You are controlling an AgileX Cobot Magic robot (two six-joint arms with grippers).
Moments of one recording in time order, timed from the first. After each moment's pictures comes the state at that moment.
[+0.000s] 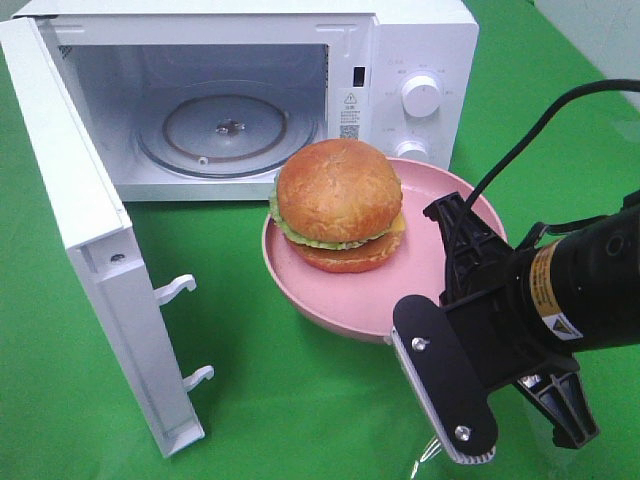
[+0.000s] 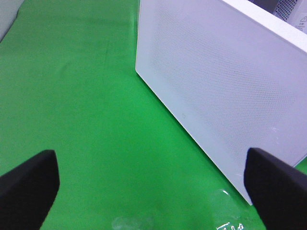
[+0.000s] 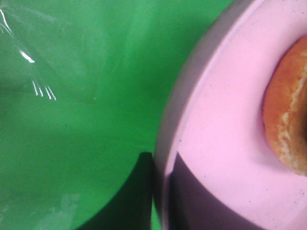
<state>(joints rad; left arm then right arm) 0.04 0.00 -0.51 -0.14 1.07 0.04 0.86 1.35 -0.59 -0.57 0.37 -0.79</state>
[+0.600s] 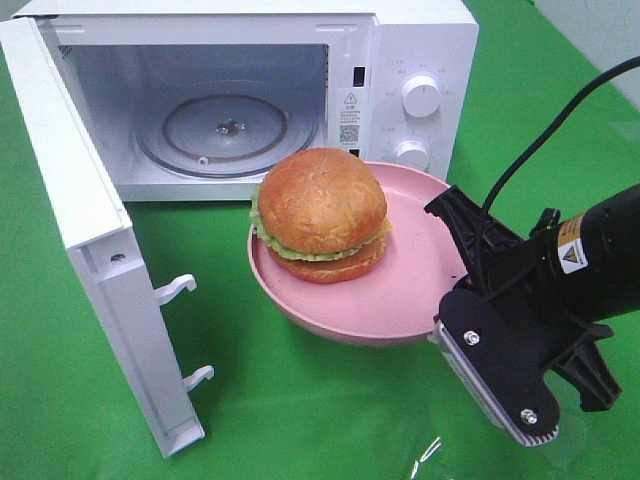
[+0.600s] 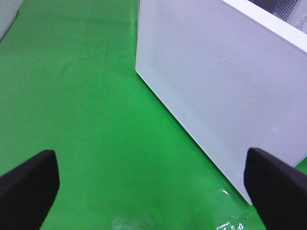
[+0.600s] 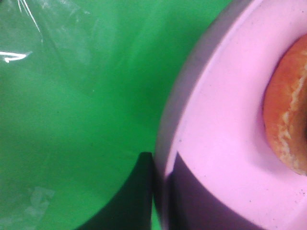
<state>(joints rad) 0.04 0.00 -0.51 -0.14 1.07 0.04 0.64 1.35 -0.59 -0.03 0.30 -1.64</state>
